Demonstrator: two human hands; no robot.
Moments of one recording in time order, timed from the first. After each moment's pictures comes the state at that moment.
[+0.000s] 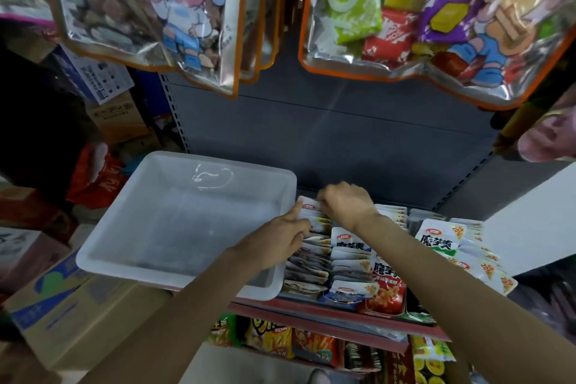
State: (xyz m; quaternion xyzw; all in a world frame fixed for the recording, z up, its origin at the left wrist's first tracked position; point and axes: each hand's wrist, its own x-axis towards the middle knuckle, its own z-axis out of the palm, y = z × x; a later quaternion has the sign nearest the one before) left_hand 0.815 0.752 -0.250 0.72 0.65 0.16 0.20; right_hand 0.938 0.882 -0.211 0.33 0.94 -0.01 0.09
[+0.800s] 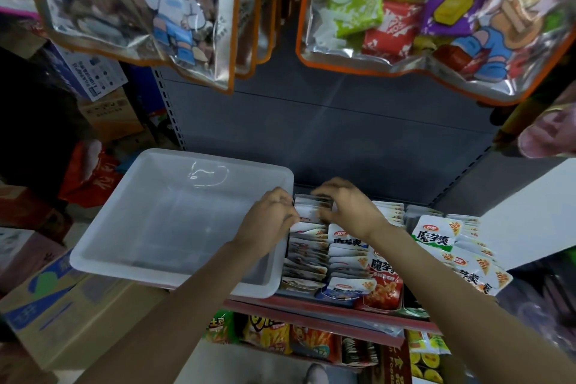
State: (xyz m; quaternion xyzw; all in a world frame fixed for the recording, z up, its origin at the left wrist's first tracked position) left_hand 0.807 0.761 -0.255 0.63 0.72 0.27 0.12; right_hand 0.960 0.878 -0.215 0.34 0.92 -0.20 0.00
